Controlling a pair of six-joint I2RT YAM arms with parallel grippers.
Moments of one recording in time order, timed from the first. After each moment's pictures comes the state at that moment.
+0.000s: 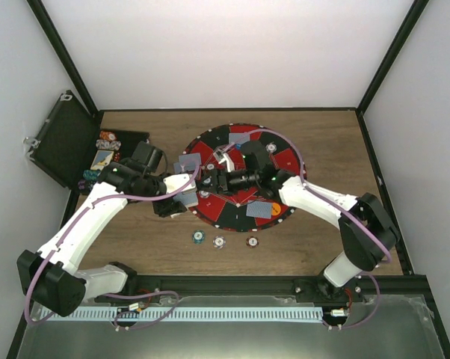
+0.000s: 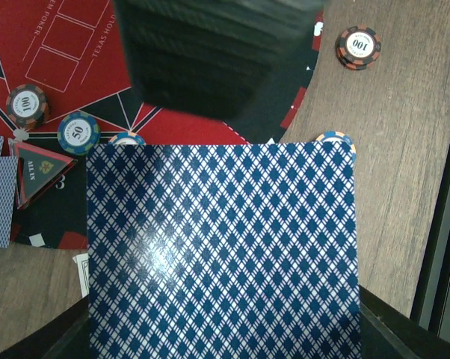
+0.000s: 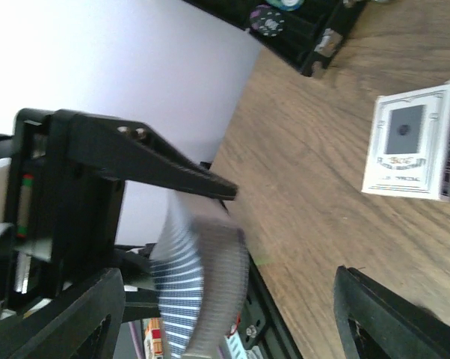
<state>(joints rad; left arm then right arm) -0.43 1.22 1.14 -1.08 0.39 0.79 0.69 1.57 1.05 0.04 -0.81 0.79</state>
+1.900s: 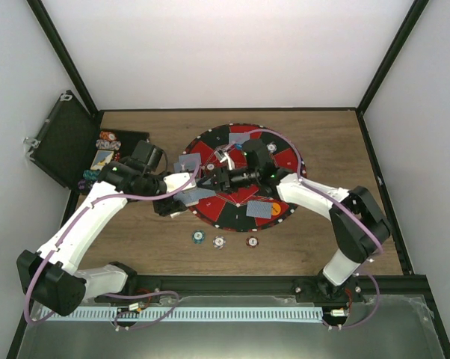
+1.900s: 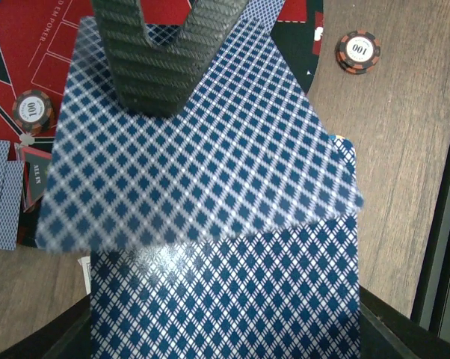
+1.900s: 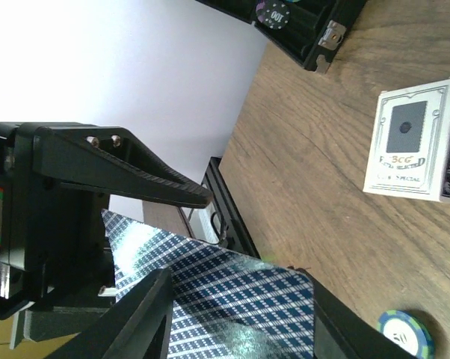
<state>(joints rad) -0.44 1.22 1.16 -1.08 0.38 0.79 0.67 1.65 1.04 0.16 -0.91 0.83</state>
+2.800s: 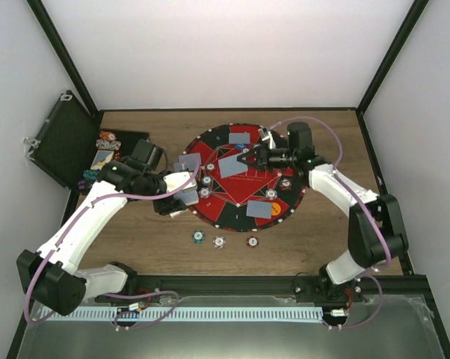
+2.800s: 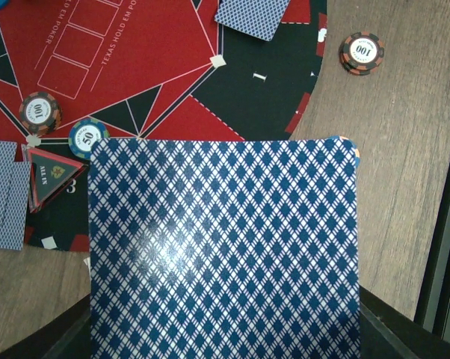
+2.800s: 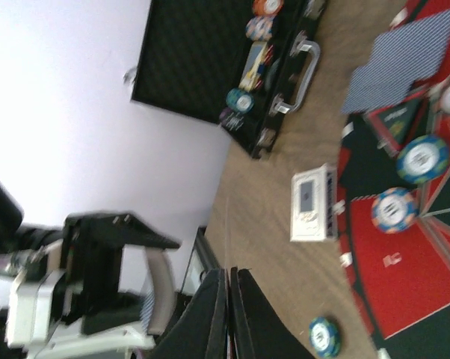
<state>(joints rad) -0.44 1.22 1.17 -1.09 0.38 0.79 0.34 1.51 1.01 0.05 -1.01 0.80</state>
